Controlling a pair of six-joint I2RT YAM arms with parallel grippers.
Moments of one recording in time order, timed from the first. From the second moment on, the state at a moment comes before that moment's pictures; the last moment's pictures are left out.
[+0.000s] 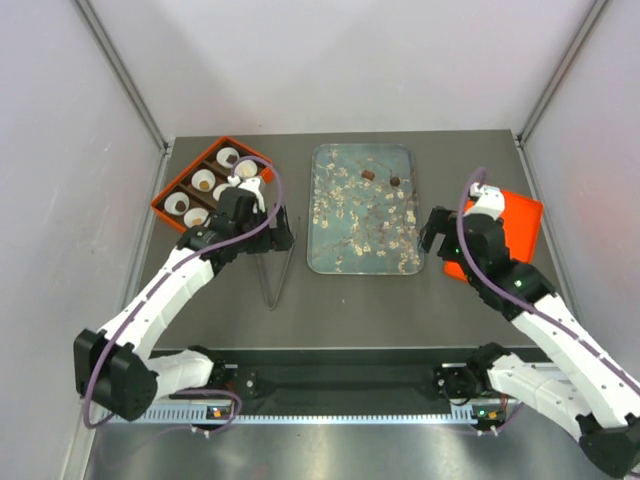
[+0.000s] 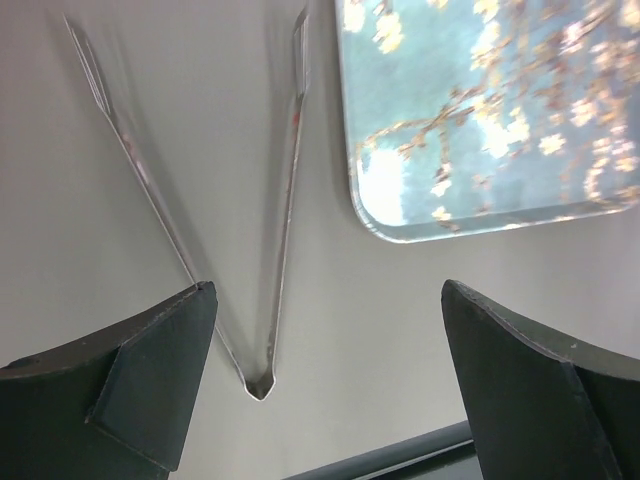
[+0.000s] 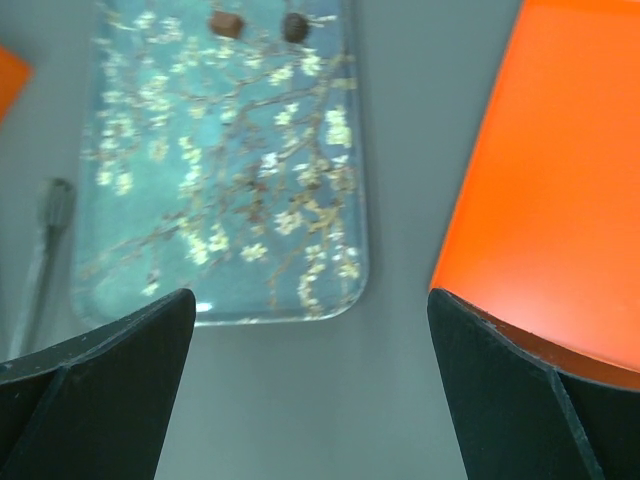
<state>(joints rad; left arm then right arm) -0.42 1.21 1.00 -0.57 0.01 -0.44 0.56 0.78 0.84 -0.55 0.43 0.49</state>
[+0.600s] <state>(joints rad) -0.42 0.96 0.85 -0.47 0.08 -0.39 0.25 1.24 1.01 -0.54 0.47 0.44</state>
